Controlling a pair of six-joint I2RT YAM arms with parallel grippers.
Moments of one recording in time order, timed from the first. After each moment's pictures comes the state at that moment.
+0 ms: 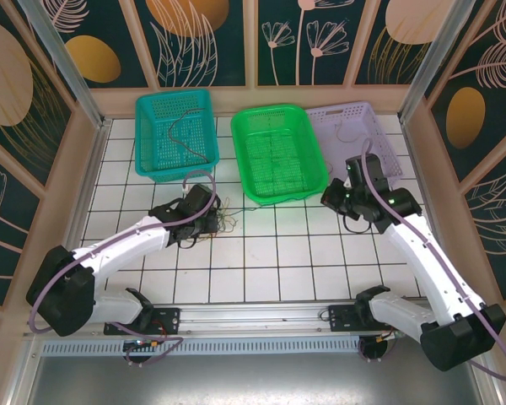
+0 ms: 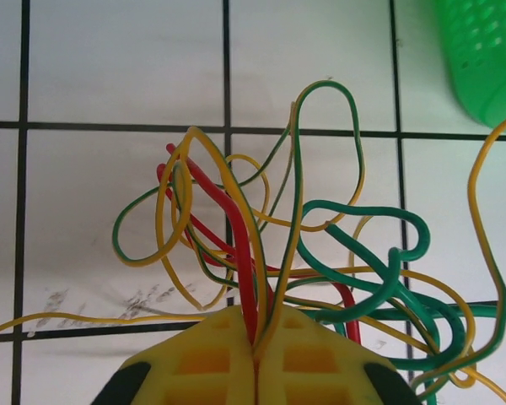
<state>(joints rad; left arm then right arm) -0.67 1.32 0.79 -0.52 -0.19 -0.69 0.38 1.04 1.05 -0.88 -0.14 0.76</state>
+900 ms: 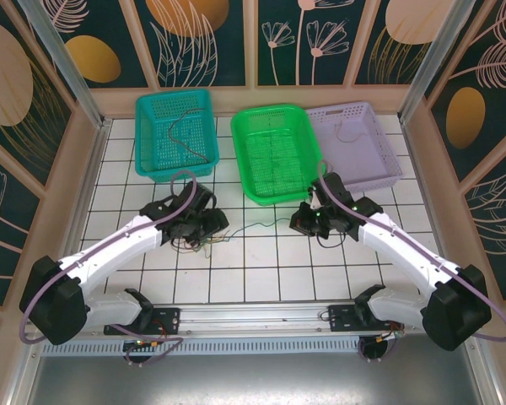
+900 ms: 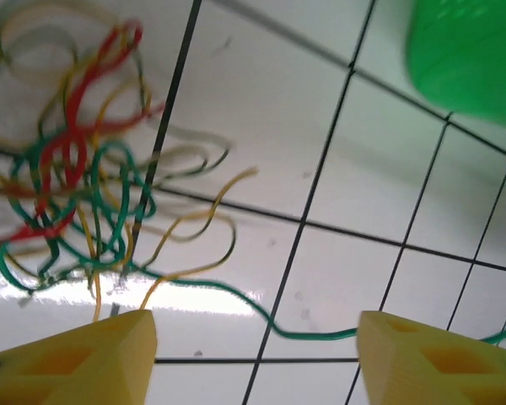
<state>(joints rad) -0.67 1.25 0.84 -0.67 0.08 -1.13 0.57 1.16 0.84 -0.67 -0.35 0.84</state>
